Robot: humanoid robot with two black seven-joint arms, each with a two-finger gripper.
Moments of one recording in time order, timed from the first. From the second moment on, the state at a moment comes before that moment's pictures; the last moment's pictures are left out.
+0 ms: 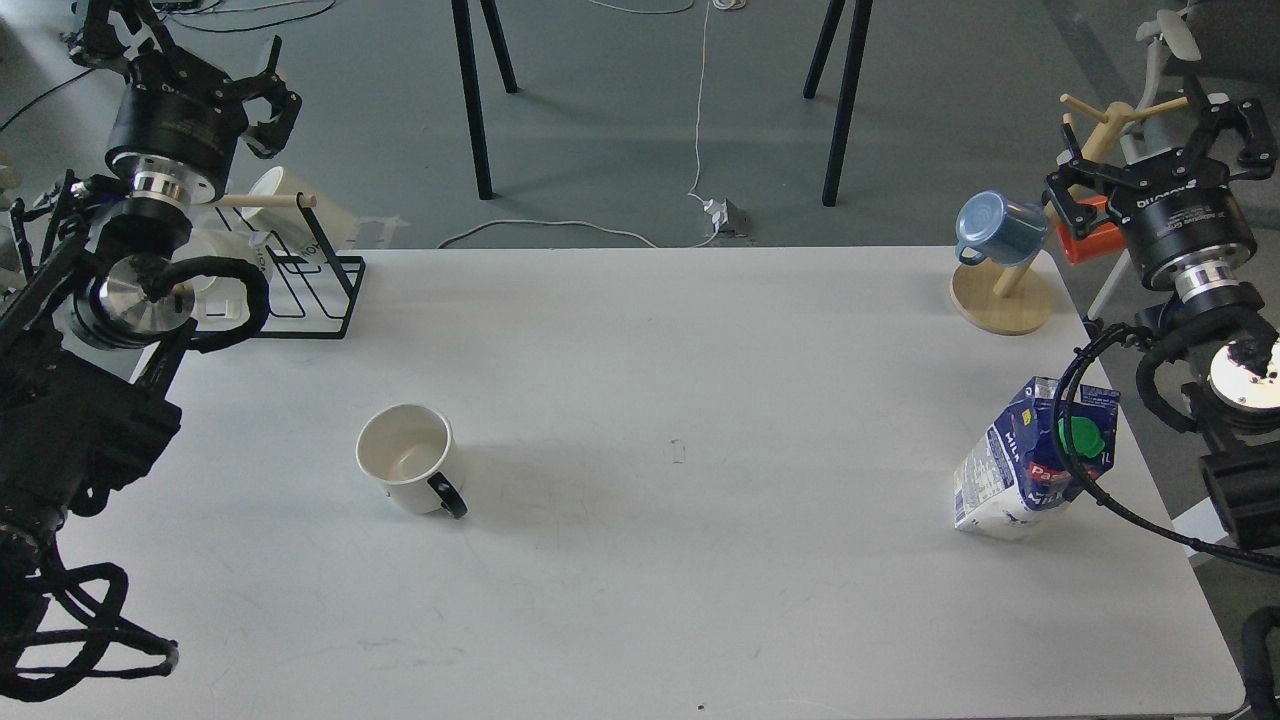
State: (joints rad) left arm -0.72 0.34 -1.17 -0.79 0.19 -0.32 -0.28; right arm 0.60 -0.39 1.19 0.72 0.24 0.49 0.05
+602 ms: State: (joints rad) left arm -0.73 0.40 -1.13 -0.79 0.20 -0.33 -0.27; right arm 0.56 -0.40 1.20 0.84 0.24 0.49 0.05
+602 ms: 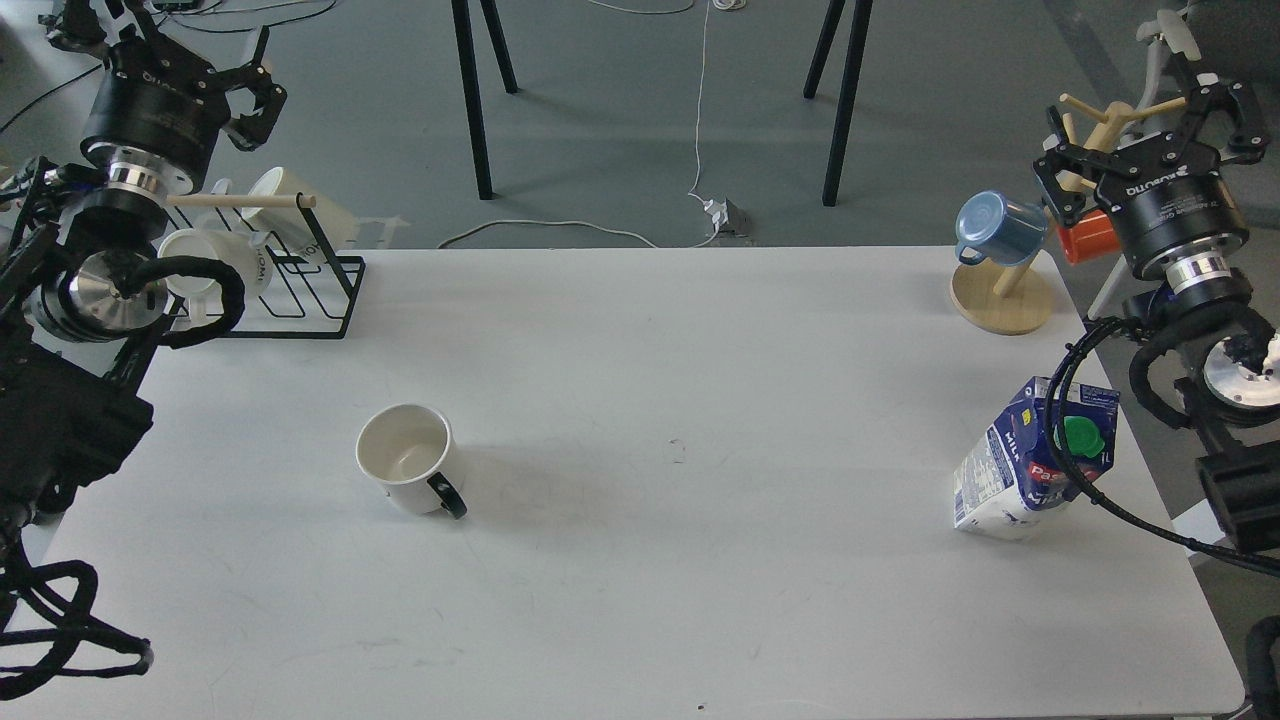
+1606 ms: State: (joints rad) left arm -0.50 0.85 -0.64 -1.15 1.69 -0.12 -0.36; right arm 0.42 -0.45 1.27 0.97 0.25 0.49 0.06
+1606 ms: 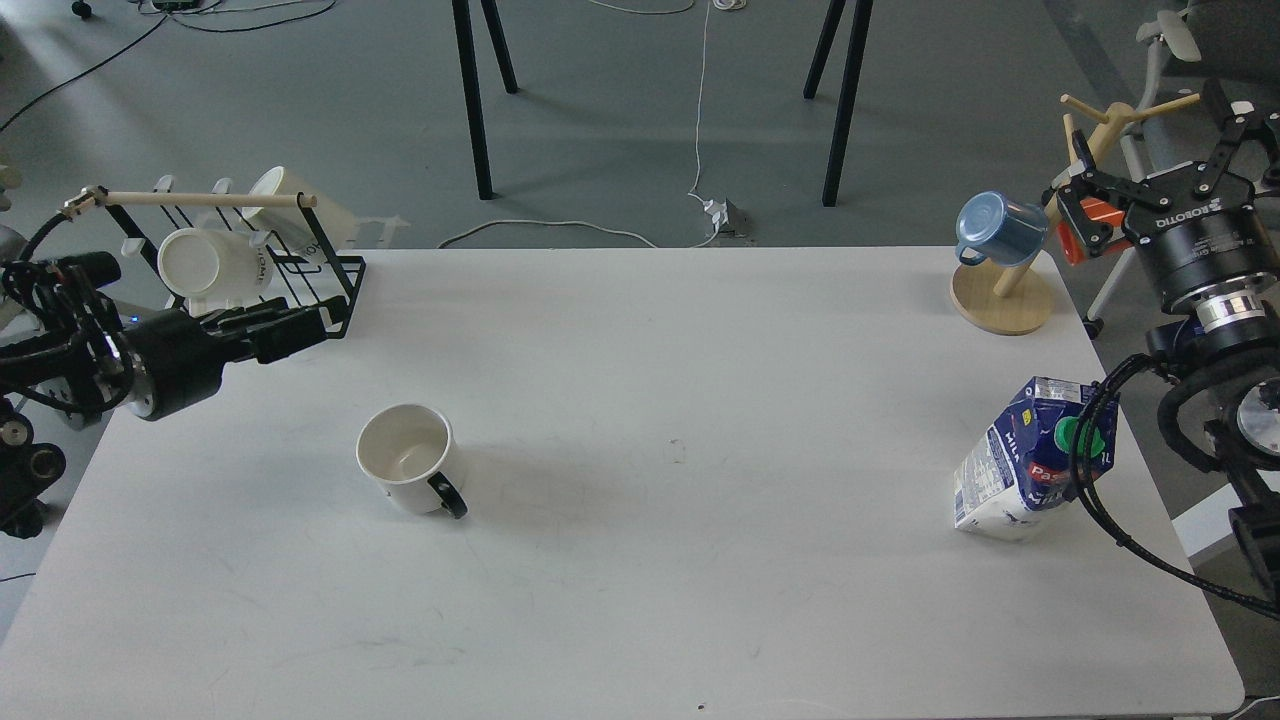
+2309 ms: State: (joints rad) left arm -0.50 0.70 -0.46 -1.05 2.04 -0.05 -0.34; right arm 0.39 -0.45 1.27 0.93 0.24 0.49 0.06
